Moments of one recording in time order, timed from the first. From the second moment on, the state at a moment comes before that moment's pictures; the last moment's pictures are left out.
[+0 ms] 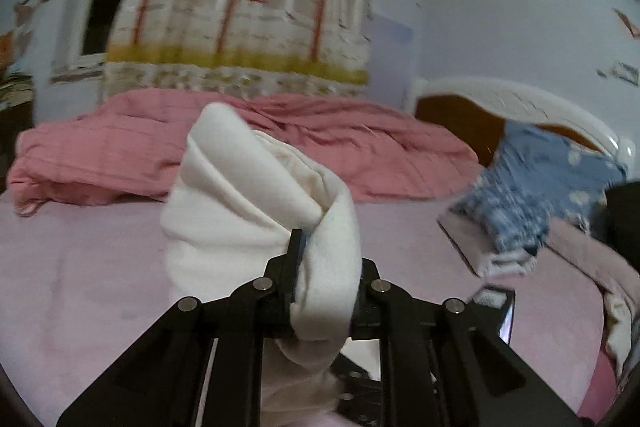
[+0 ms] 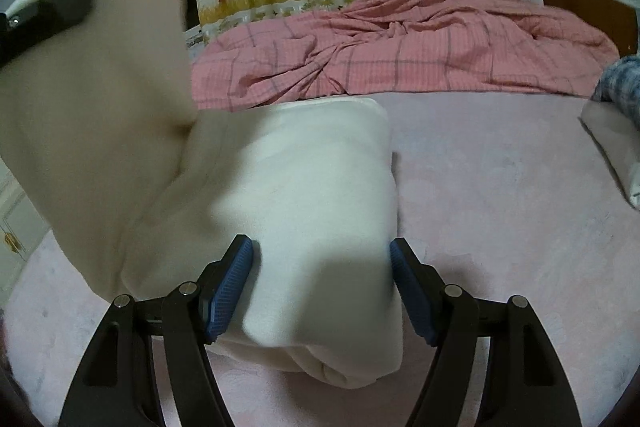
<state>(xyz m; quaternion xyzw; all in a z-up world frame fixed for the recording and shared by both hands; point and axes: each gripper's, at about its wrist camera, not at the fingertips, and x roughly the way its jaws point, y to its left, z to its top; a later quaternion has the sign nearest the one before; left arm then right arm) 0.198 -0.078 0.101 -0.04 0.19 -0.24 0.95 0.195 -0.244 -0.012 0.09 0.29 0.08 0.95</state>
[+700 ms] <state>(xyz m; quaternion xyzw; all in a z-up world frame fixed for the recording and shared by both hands) 0.210 -0.165 0.005 -0.01 0.26 -0.31 0.91 0.170 -0.361 0.021 0.27 0.18 0.07 0.94</state>
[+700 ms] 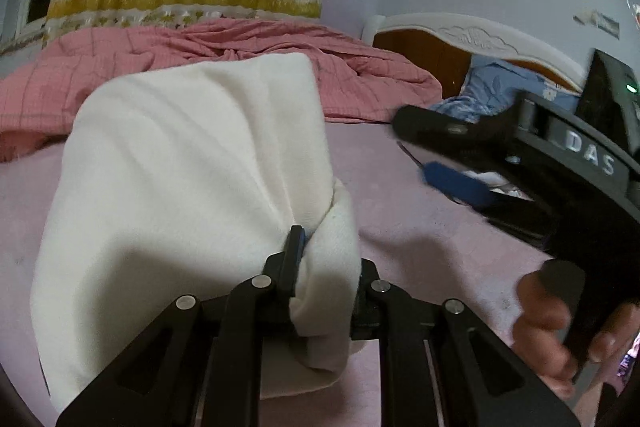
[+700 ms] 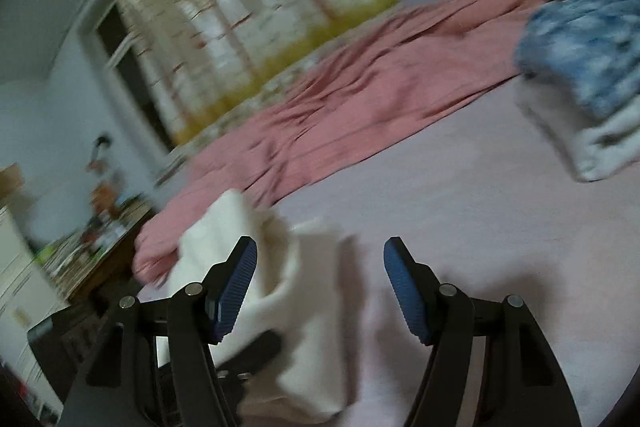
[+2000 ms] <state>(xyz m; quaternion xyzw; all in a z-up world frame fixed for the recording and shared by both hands) 0.275 -0.016 -0.020 -0.19 0.38 -0.16 0.89 0.260 -0.333 -0.056 0.38 0.36 0.19 0.83</state>
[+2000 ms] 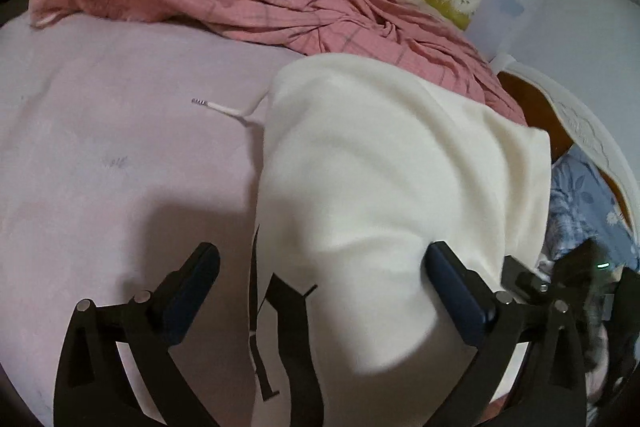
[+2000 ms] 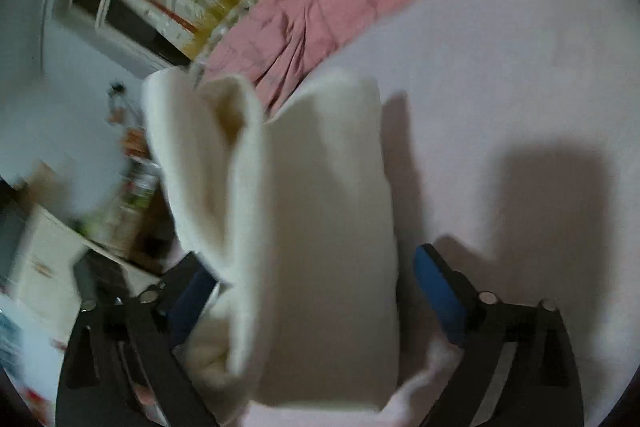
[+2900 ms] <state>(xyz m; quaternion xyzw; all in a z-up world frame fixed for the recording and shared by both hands) 0.260 -0.003 -0.009 -0.30 0.37 -0.31 0.82 0.232 -0.330 -0.033 0.38 0.29 0.23 0.84</state>
